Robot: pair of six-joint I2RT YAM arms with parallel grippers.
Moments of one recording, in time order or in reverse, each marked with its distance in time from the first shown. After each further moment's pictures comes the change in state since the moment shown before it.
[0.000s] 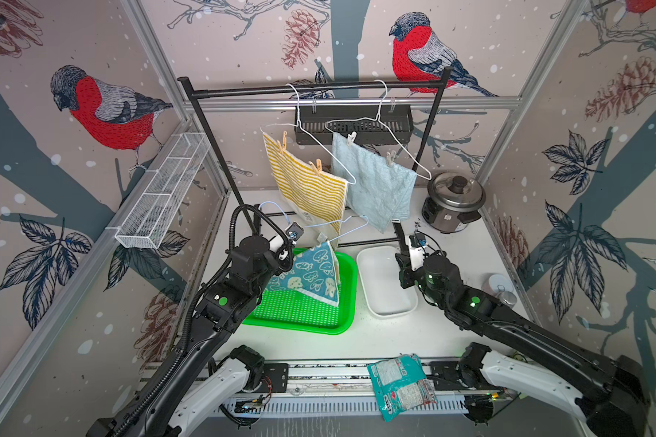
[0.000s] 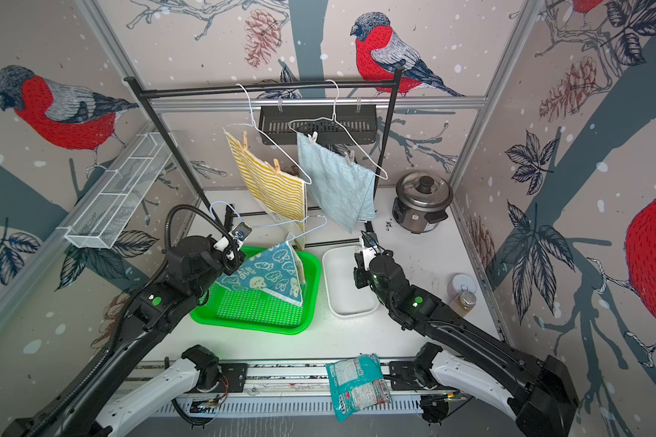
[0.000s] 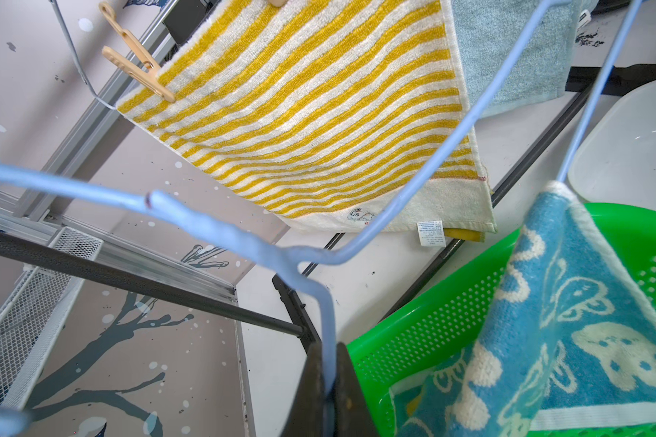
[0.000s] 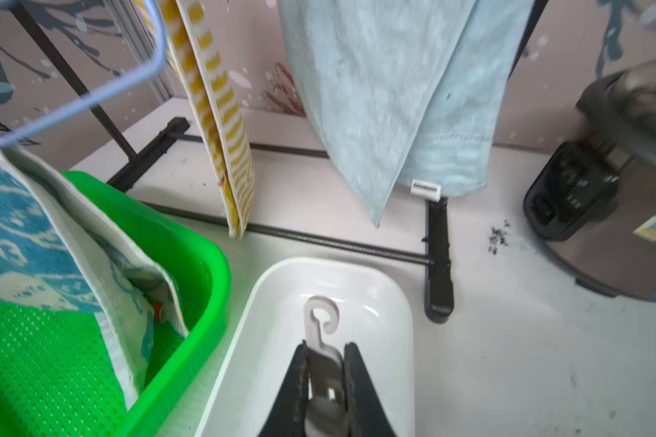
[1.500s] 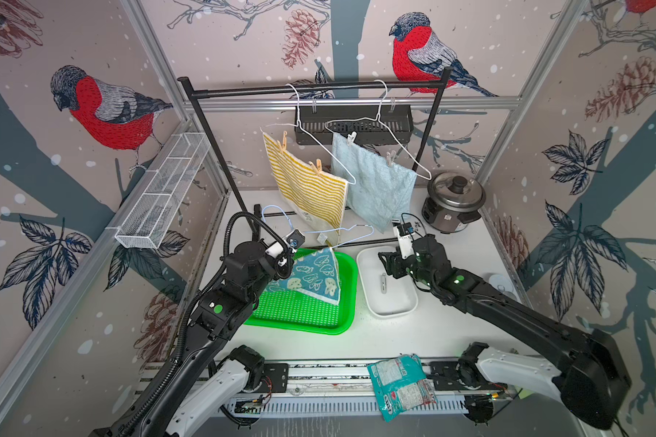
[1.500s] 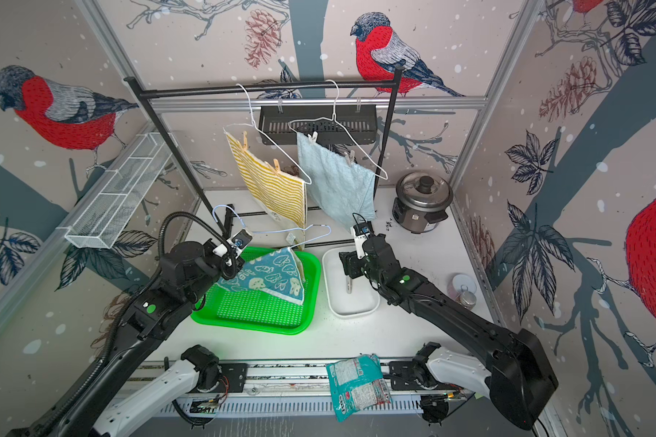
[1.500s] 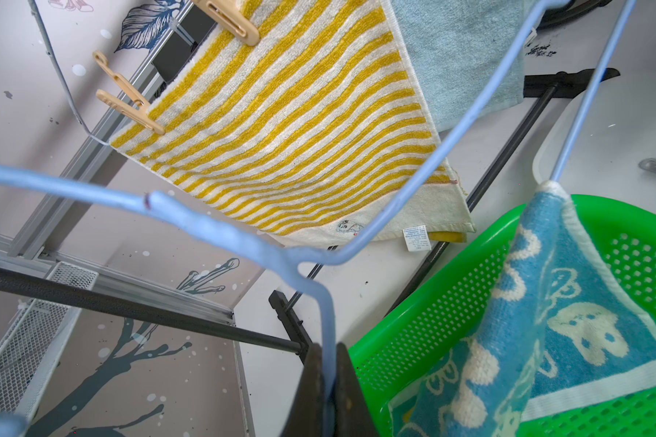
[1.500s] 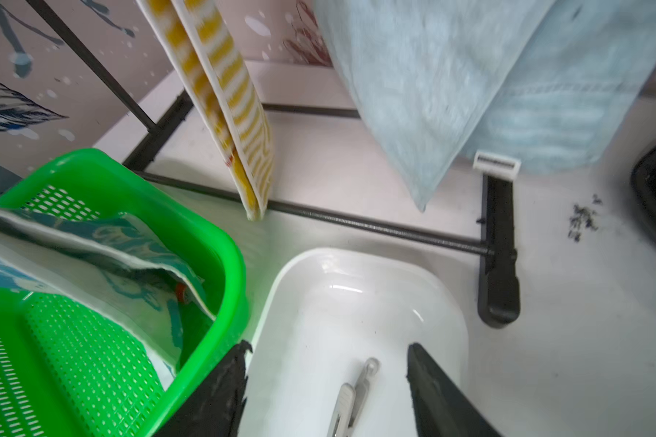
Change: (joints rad) left arm -0.001 -0.053 -0.025 0.000 0.083 0.079; right arm -0.110 0.155 0.160 -0.023 -0.212 -0.043
